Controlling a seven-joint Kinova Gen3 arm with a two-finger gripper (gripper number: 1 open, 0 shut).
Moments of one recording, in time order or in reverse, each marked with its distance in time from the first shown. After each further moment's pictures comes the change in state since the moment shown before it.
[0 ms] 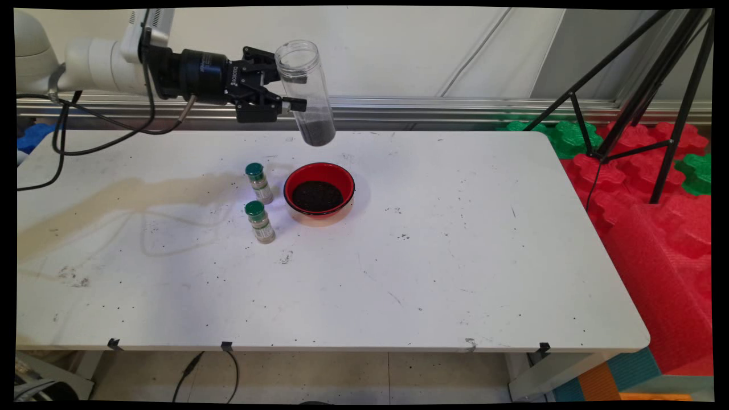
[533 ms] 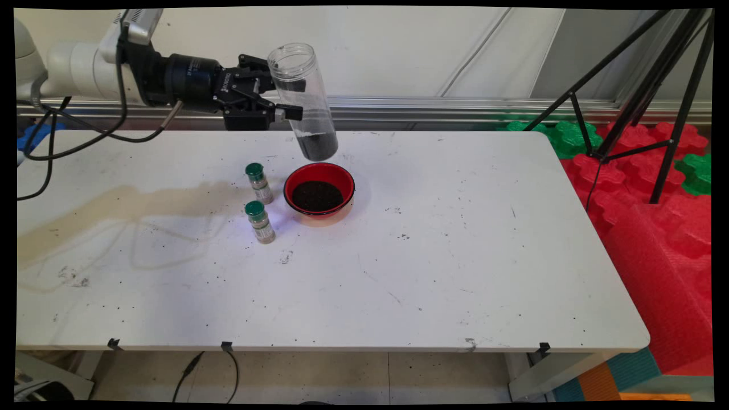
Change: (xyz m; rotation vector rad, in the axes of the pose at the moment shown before) arm 0.014 0.028 -0.006 -0.064 0.042 -0.092
